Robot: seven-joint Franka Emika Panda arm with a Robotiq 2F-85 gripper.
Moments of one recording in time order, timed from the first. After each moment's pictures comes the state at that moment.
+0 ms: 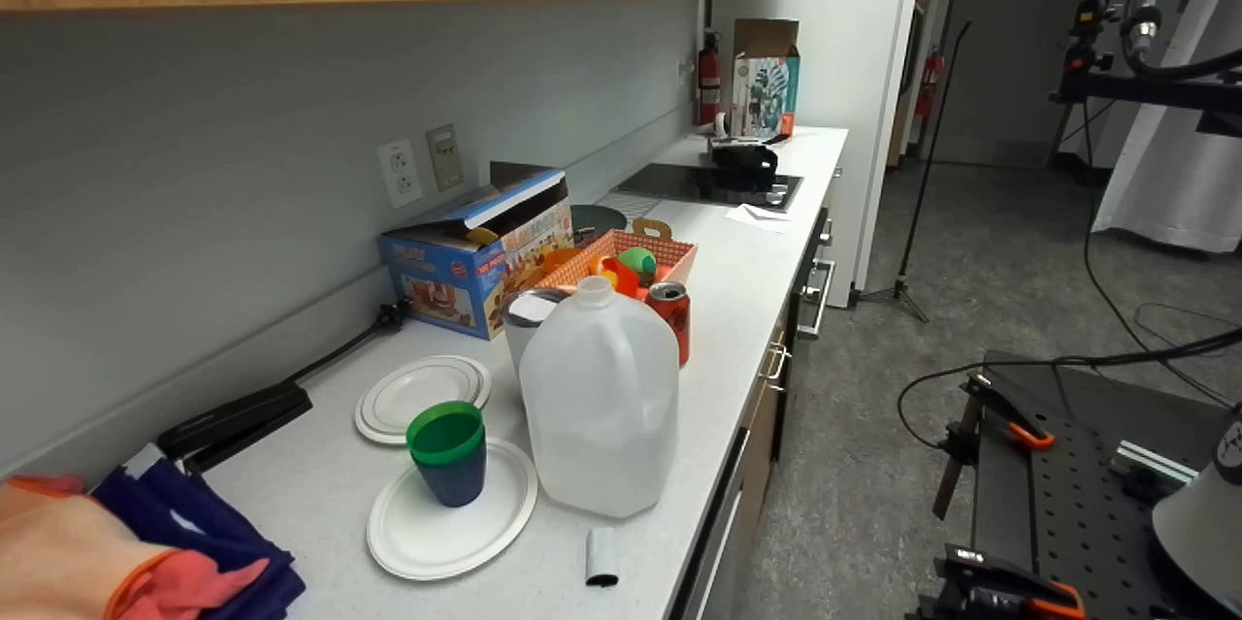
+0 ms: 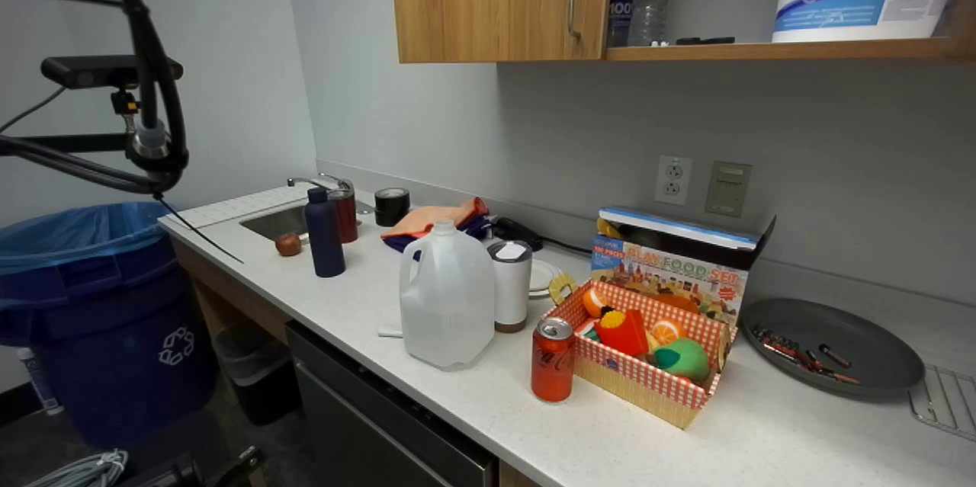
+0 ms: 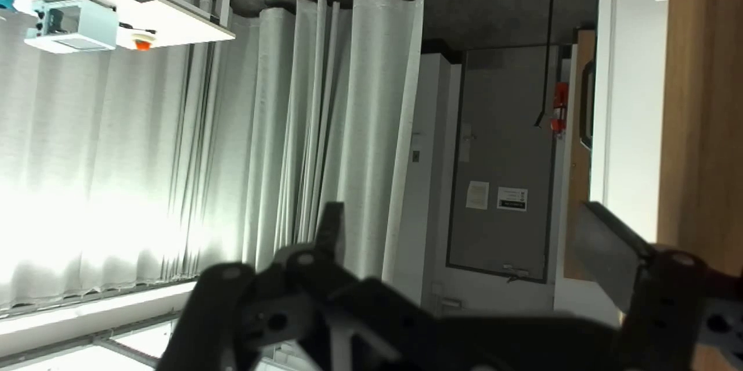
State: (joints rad) arm -0.24 -0.46 -0.03 -2.05 -1.22 1.50 1.55
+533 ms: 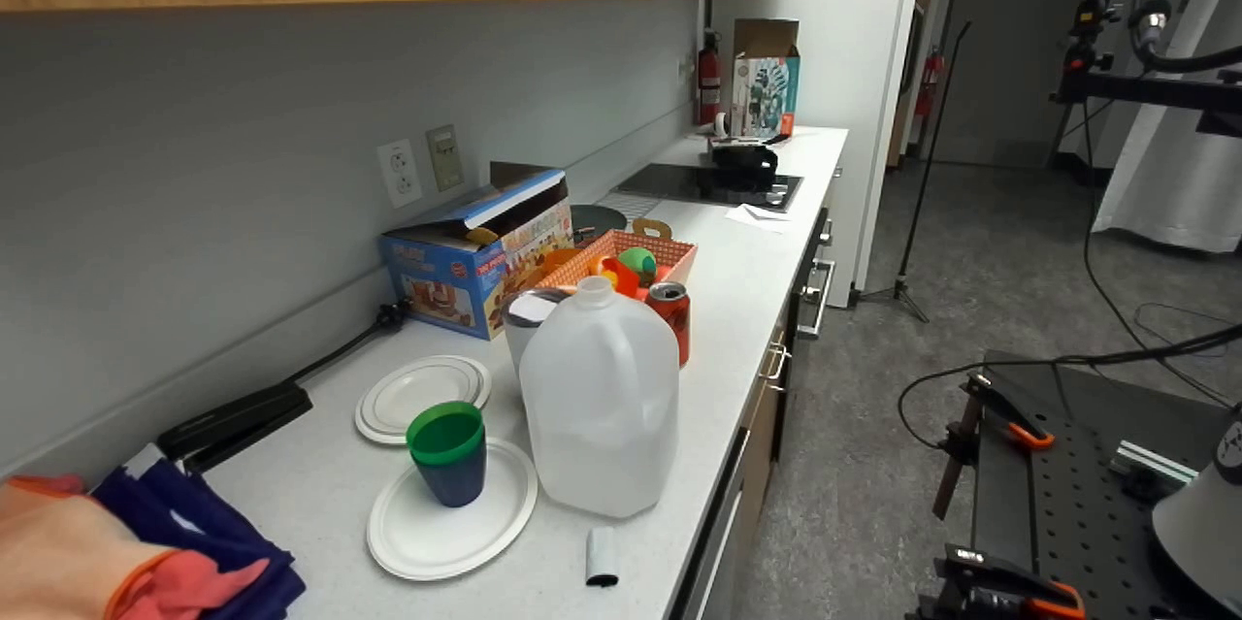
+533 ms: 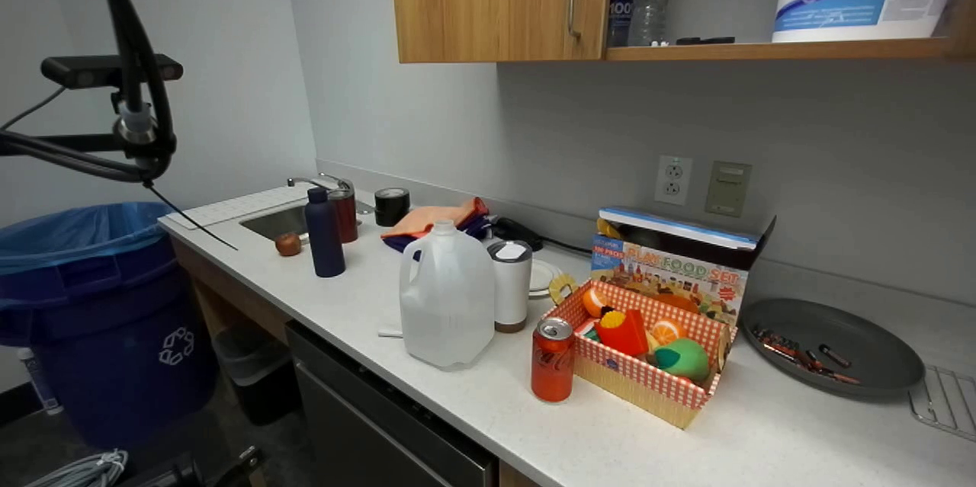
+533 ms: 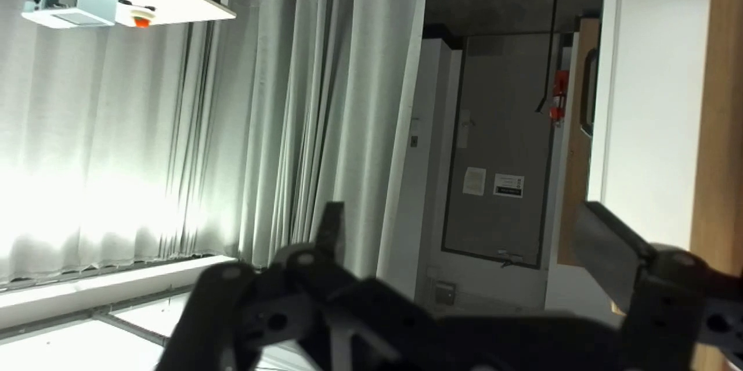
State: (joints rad) arm -0.19 -0.50 -0.04 -2.06 -1.26 1.46 1.50
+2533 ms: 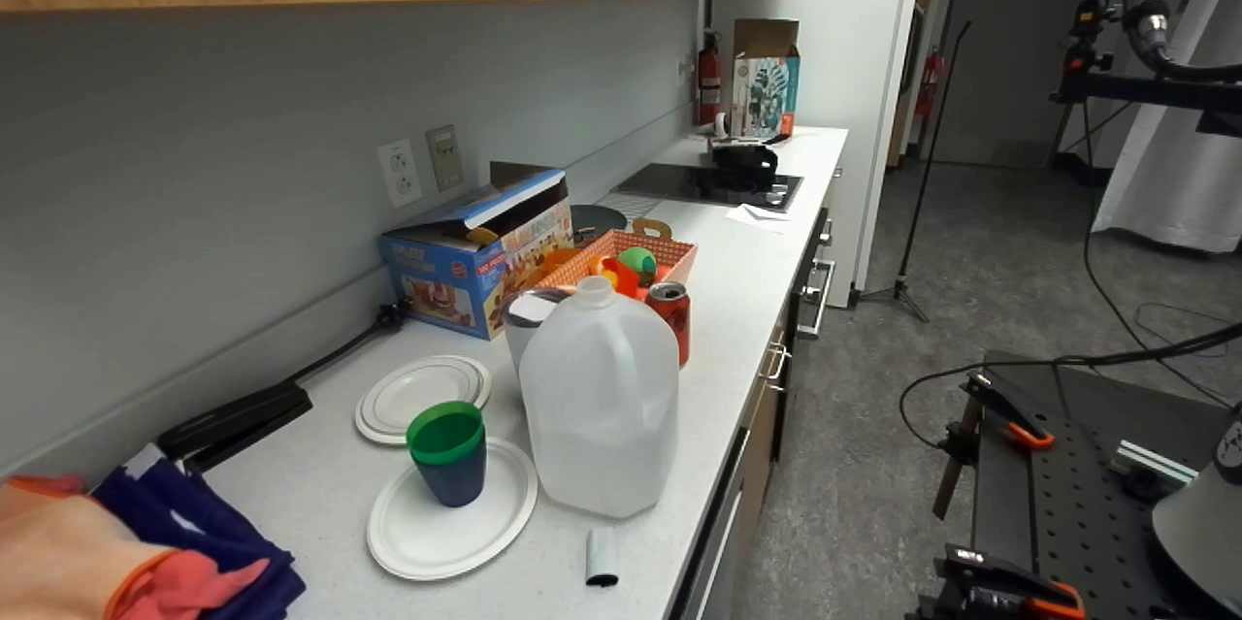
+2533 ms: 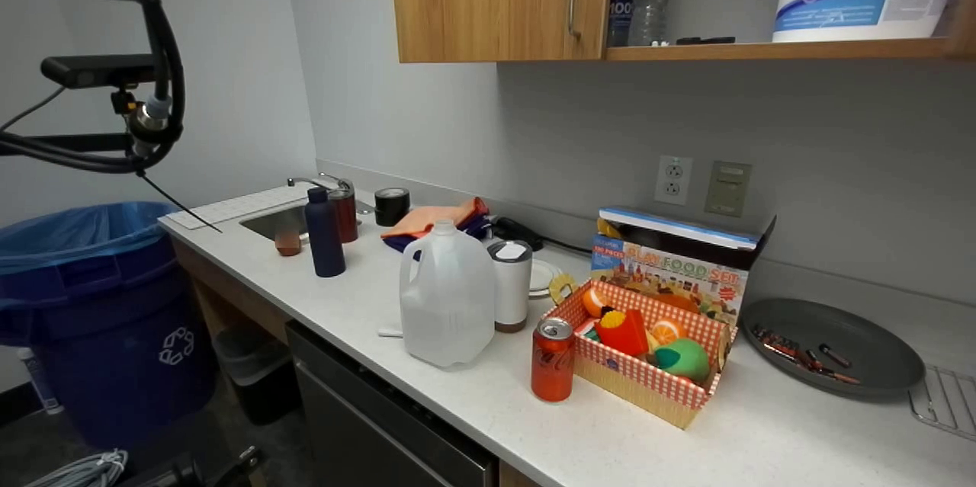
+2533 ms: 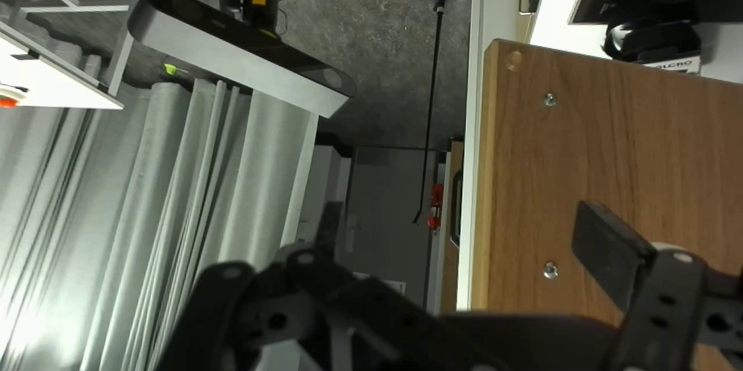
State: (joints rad) arm -0.08 -0.53 -0.04 -2.07 -0.99 1.55 1.43
